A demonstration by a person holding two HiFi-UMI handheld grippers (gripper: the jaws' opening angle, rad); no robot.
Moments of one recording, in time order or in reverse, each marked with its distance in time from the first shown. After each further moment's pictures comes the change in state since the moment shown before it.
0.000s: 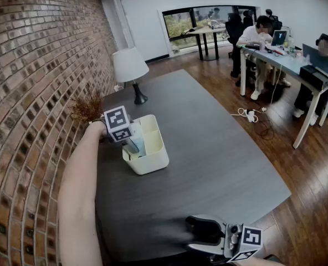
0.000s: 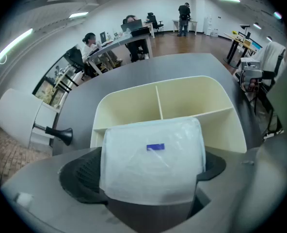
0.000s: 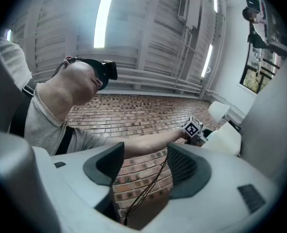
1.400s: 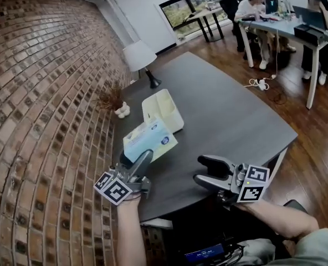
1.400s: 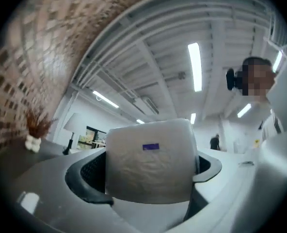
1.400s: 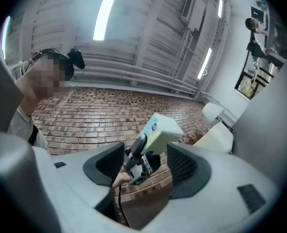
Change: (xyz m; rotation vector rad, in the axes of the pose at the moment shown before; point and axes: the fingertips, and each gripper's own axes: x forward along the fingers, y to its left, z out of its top) left arm -0.195 -0.254 0.014 -0.696 -1.574 0.253; right arm -0.004 -0.004 -0.011 -0.025 0.042 -0.094
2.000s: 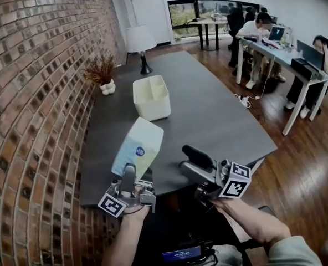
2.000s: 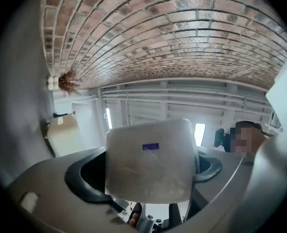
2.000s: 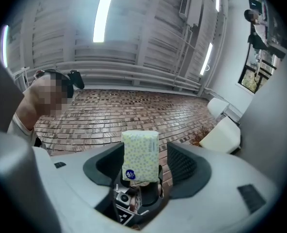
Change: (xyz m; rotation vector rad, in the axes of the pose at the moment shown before) left arm -0.077 -0.055 -0.043 -0.583 -0.618 -0.168; right arm 0.008 0.014 -0.002 0.027 -0.013 0.067
